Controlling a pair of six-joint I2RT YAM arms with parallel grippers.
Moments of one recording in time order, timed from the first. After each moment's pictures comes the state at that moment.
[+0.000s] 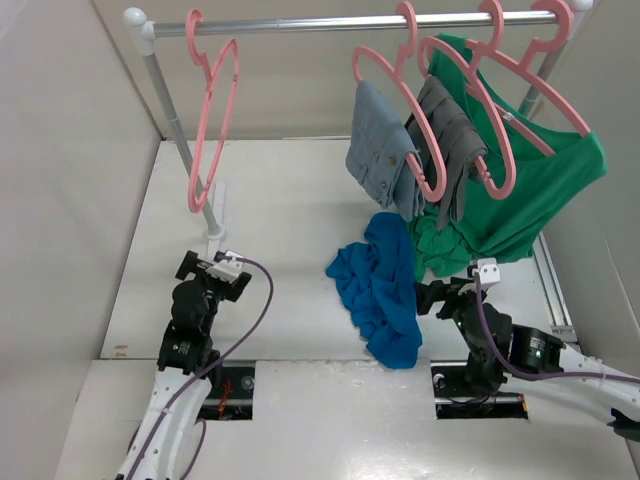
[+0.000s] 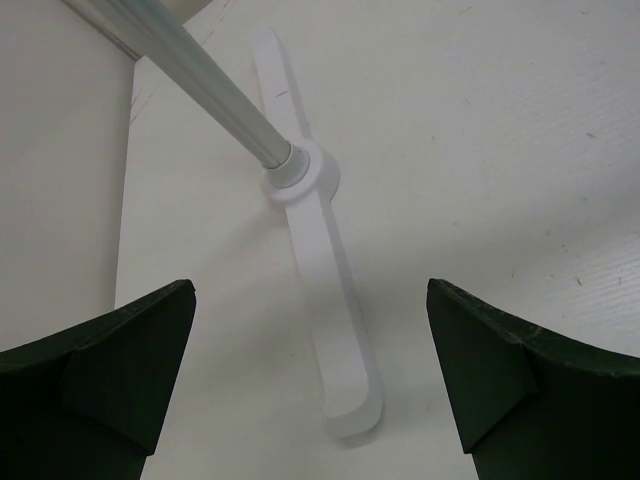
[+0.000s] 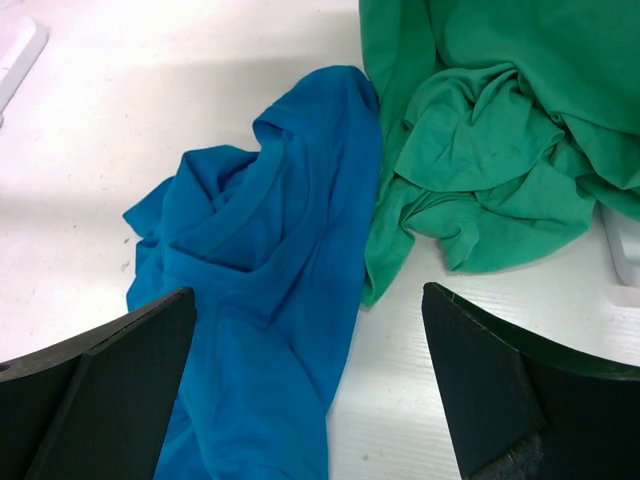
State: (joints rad) left arm -0.15 0.26 0.14 -0.11 -0.06 0.50; right arm 1.19 0.22 0.40 -0.52 0.93 0.48
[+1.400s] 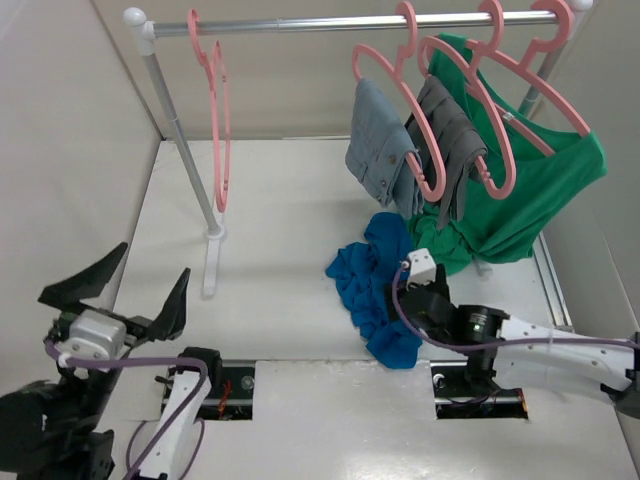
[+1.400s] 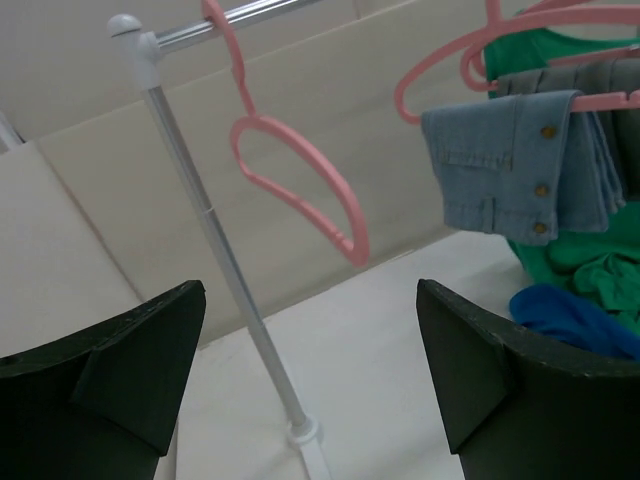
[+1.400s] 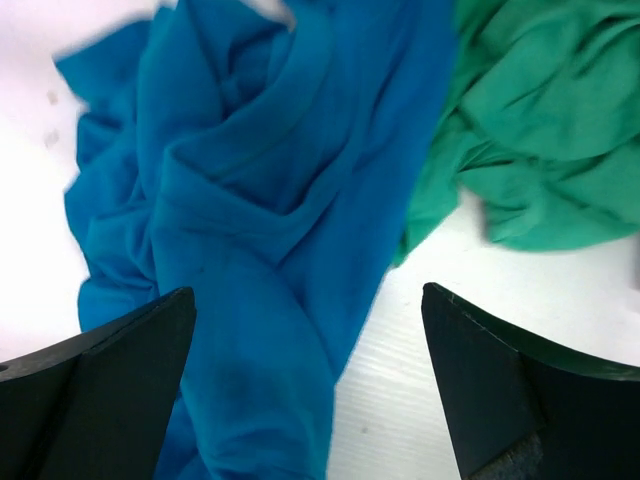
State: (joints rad) left arm -0.15 0.32 1.42 -0.76 0.26 0.22; right arm 1.17 0.76 0.49 -0.44 0.79 0.44
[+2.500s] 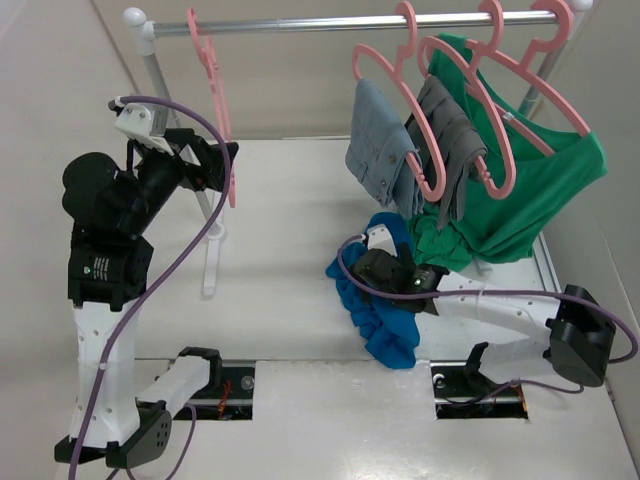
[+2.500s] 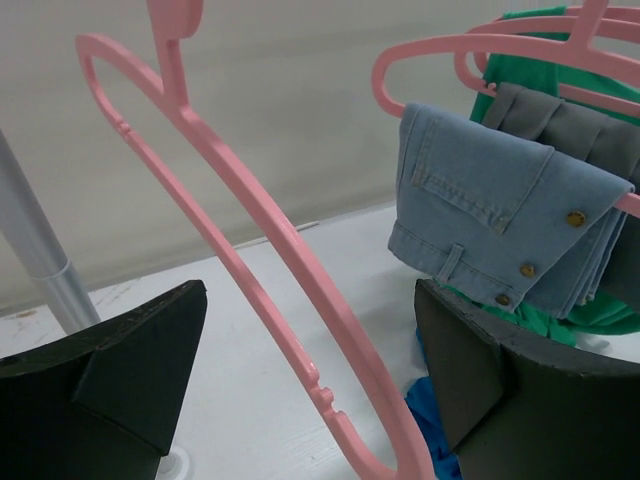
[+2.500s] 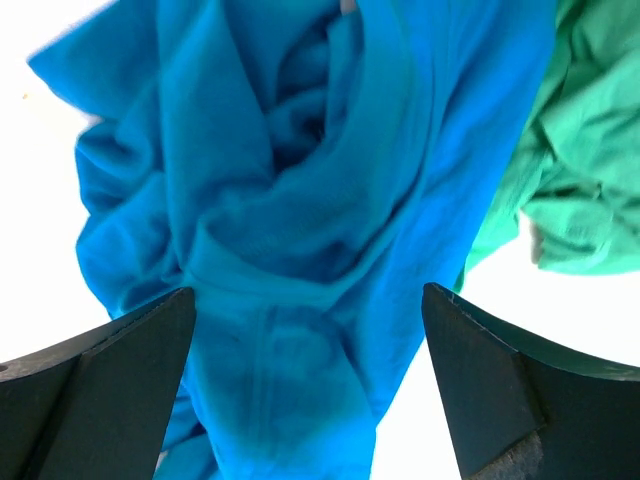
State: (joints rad) left arm -0.12 0.97 1.59 -0.52 0.35 -0.12; right arm 1.01 1.31 0.83 -0.52 0.58 0.44
